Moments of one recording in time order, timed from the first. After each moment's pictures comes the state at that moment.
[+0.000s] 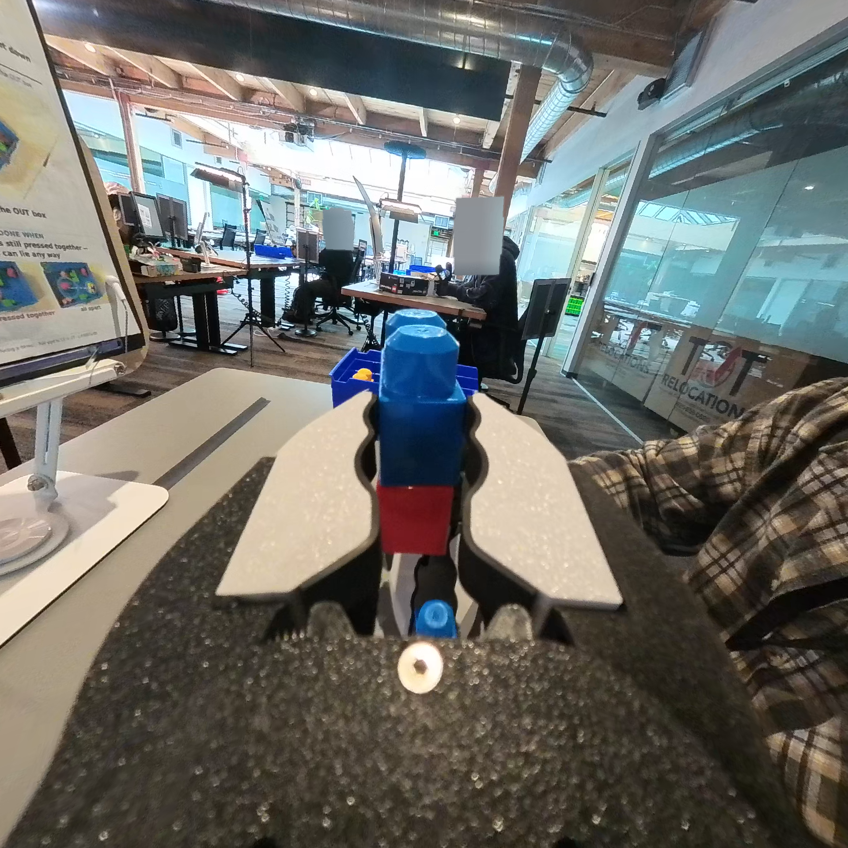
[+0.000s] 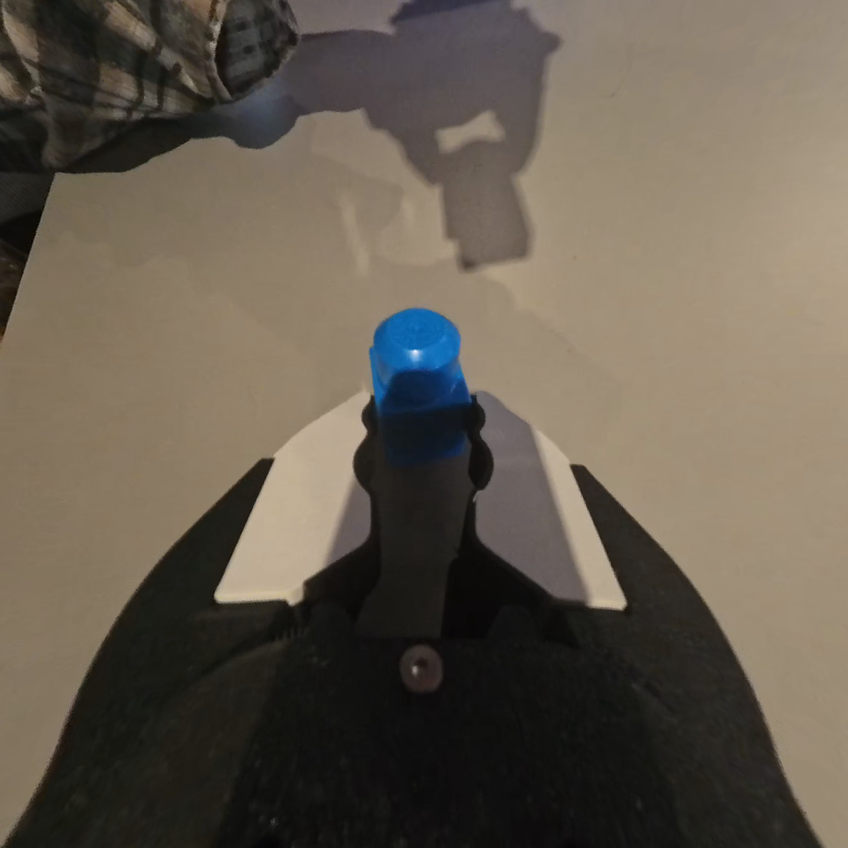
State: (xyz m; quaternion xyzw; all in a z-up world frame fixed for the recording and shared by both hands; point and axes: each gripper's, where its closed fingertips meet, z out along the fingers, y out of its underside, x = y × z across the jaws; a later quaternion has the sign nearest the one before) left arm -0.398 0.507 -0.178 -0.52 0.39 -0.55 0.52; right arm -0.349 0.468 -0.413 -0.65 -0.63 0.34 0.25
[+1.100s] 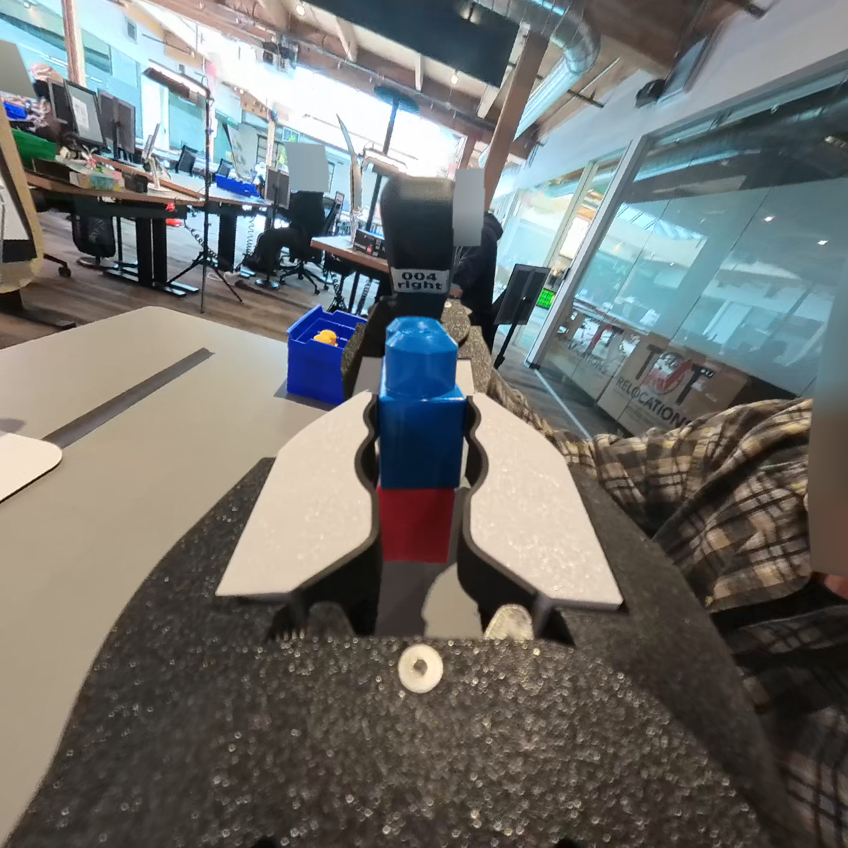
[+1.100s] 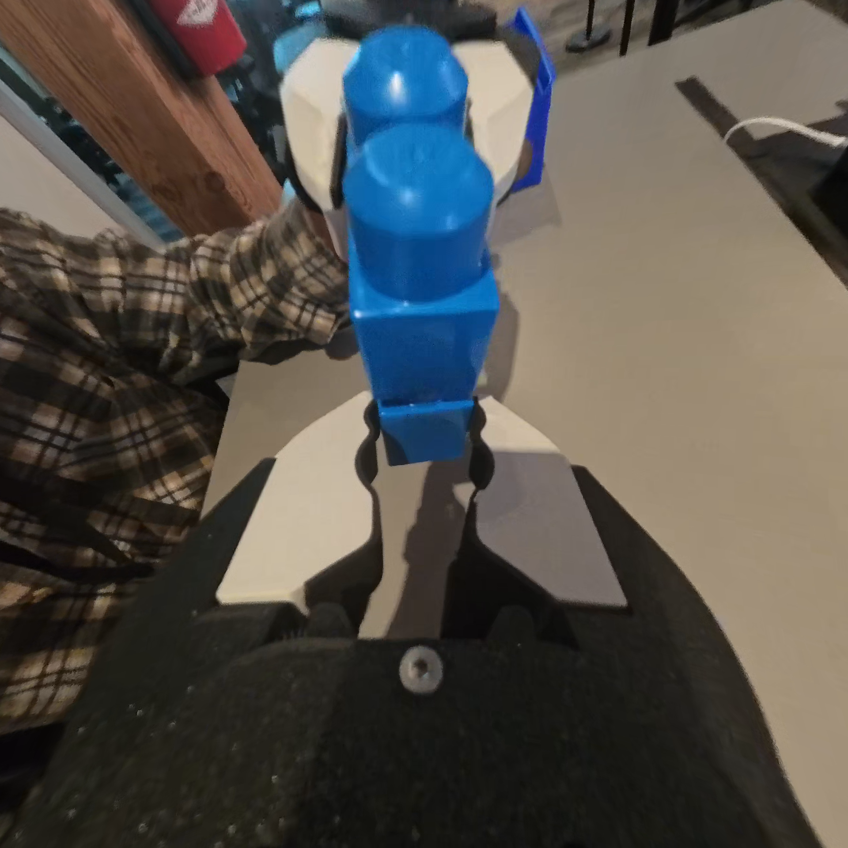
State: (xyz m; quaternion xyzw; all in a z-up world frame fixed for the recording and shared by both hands) left arm -0.350 0.500 -0.202 -0.56 0.38 -0.58 0.45; right arm -0.338 0.487 -0.272 -0.64 -0.56 0.45 0.27
